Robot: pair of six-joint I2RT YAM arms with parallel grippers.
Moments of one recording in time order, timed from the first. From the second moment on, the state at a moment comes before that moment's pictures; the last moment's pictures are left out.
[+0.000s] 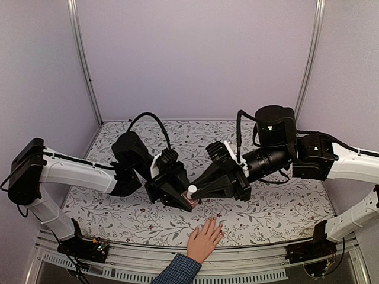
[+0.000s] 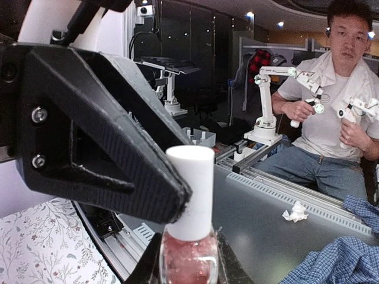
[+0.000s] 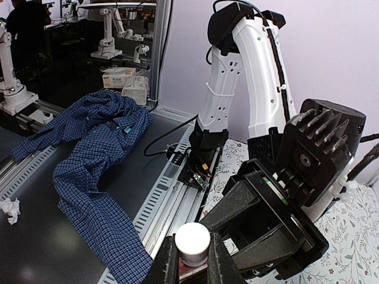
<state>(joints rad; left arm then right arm) -1.01 1.60 0.85 1.09 1.31 -0.32 1.20 1.28 1.19 -0.22 -0.64 -0.36</state>
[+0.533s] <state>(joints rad) -0.96 1.44 0.77 0.90 1.13 -0.15 1.20 1.32 1.24 -0.22 -0.53 -0.31</state>
